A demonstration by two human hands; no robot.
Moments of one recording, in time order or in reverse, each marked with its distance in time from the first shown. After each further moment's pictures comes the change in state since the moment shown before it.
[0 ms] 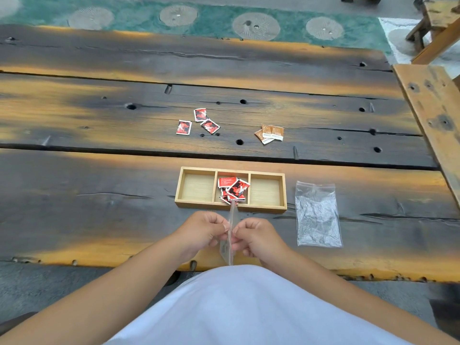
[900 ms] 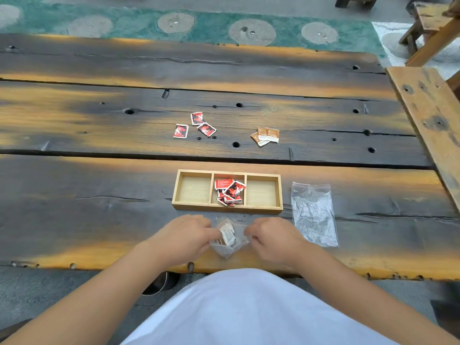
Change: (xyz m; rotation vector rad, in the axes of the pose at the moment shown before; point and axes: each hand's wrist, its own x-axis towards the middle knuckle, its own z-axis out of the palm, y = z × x) left_hand -0.001 -0.016 -0.034 1.478 -0.005 0.900; right_hand 0.005 0.009 -0.052 -1.319 -0.036 -0.632
